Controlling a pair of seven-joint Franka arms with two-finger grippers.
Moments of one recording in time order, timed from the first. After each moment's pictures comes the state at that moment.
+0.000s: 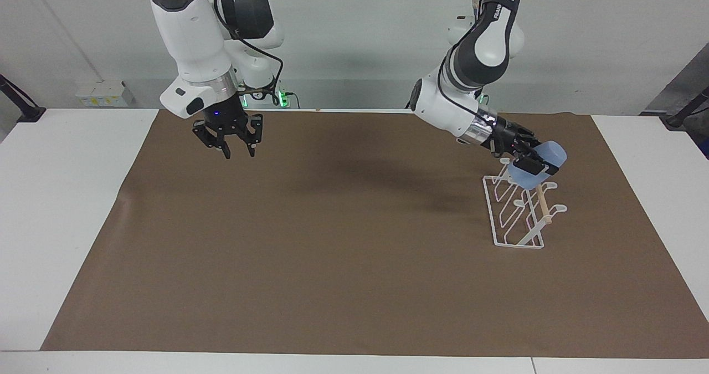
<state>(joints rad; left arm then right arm) -0.49 0.13 -0.06 -1.98 1.26 1.57 0.72 0.02 0.02 0.15 -1.70 0.01 1.77 0.05</state>
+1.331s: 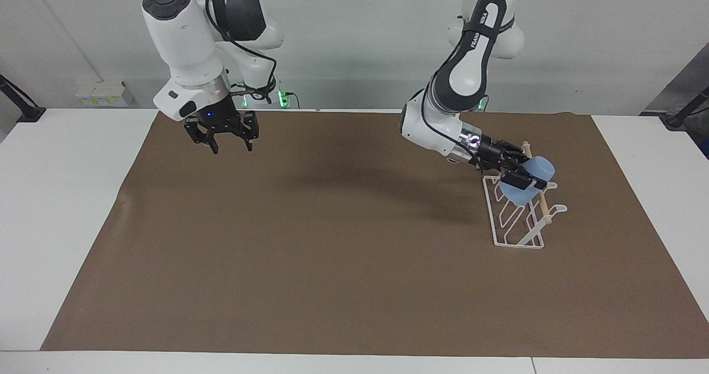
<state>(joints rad) -0.50 0.20 -0.05 -1.96 1.32 1.58 0.63 -0.03 0.00 0.15 -1.72 0.01 1.73 0.04</state>
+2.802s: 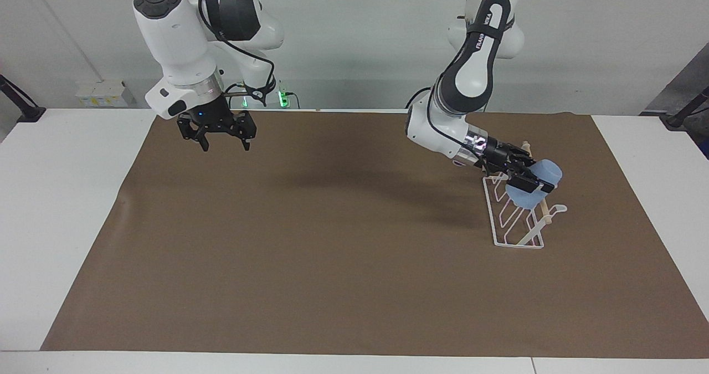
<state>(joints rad) -0.49 0.20 -0.03 -1.96 1.36 1.61 0.63 -0.03 0.00 0.16 -1.73 0.01 1.73 0.11</state>
